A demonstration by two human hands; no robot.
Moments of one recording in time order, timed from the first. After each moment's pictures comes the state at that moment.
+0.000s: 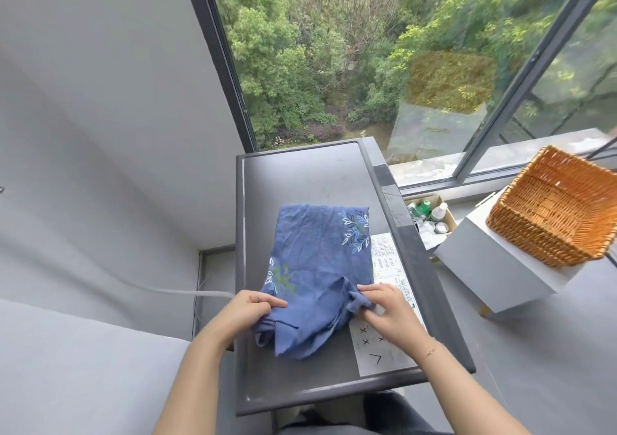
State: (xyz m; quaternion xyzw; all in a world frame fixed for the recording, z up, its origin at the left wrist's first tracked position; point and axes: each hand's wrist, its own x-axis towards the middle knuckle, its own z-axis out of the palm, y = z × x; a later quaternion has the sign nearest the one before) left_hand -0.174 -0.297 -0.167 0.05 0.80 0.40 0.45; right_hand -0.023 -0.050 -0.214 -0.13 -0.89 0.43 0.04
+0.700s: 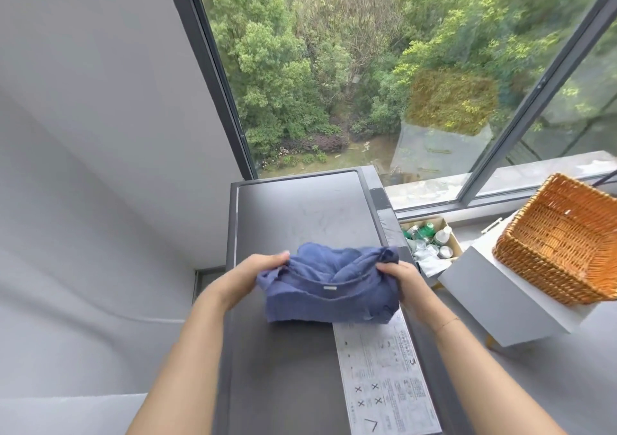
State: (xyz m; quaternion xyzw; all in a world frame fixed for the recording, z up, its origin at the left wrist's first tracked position) left_hand -0.265 -0.218 -0.111 0.08 0.69 0.52 0.49; right_hand -0.120 0.040 -0.173 -0.30 -0.55 0.78 0.00
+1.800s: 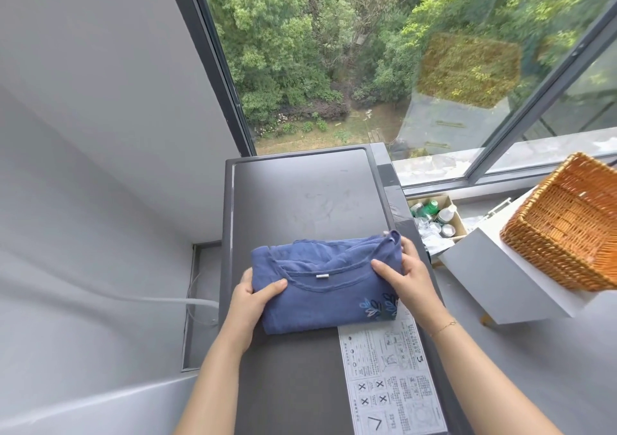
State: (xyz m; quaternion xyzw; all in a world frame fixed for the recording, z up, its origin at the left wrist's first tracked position) left_hand -0.223 -0.226 -0.181 -0.09 0.67 0.66 0.32; right_hand -0.121 0.033 -0.196 -0.26 -0.71 0.65 0.08
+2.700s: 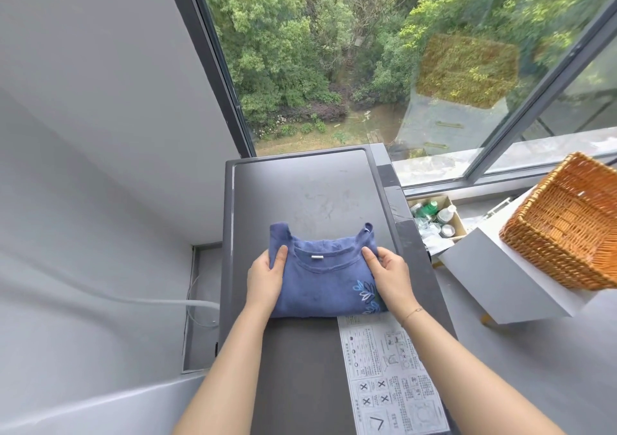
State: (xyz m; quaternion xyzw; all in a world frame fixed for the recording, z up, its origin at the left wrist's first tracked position) left_hand -0.254 -0.188 -0.211 -0.05 0.82 0.52 0.22; right_hand -0.149 0.012 -0.222 -0.35 -0.73 0.58 0.07
